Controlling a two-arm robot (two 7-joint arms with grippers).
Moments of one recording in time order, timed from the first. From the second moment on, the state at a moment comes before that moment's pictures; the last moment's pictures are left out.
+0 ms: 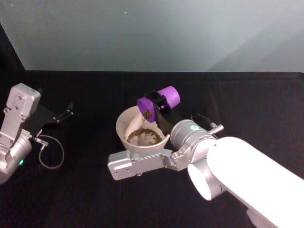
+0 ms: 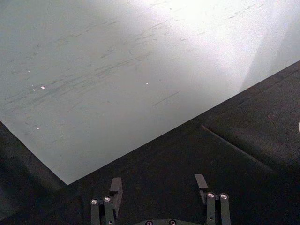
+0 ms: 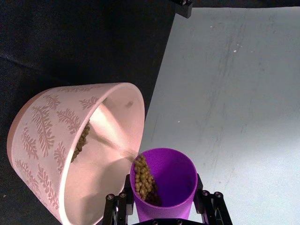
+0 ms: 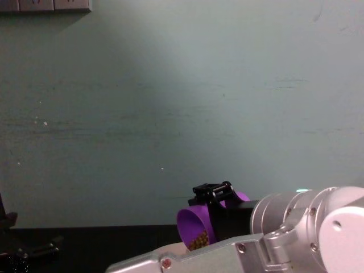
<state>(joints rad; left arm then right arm) -0.20 0.60 0.45 -1.41 -0.25 -0.12 0.03 0.43 0.36 -0.83 -1.68 -1.29 0.35 0.53</state>
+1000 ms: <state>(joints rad) -0.20 0.60 0.45 -1.41 -0.25 -0.12 0.03 0.40 0.34 -0.82 -1.69 -1.35 0.33 0.56</state>
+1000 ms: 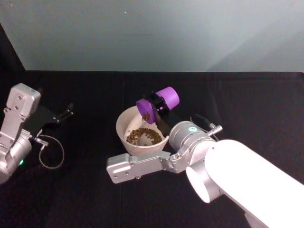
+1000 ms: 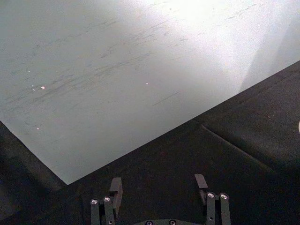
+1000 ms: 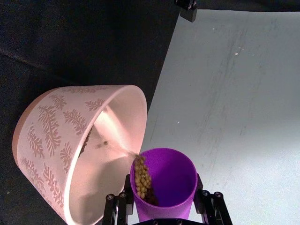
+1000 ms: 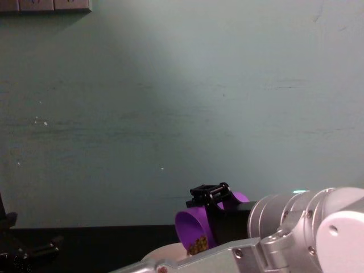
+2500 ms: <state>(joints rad) -0.20 0.60 0.45 -1.41 -0.25 -0.12 0.03 0.42 0.39 -0.87 -1.70 -1.47 0.30 0.53</state>
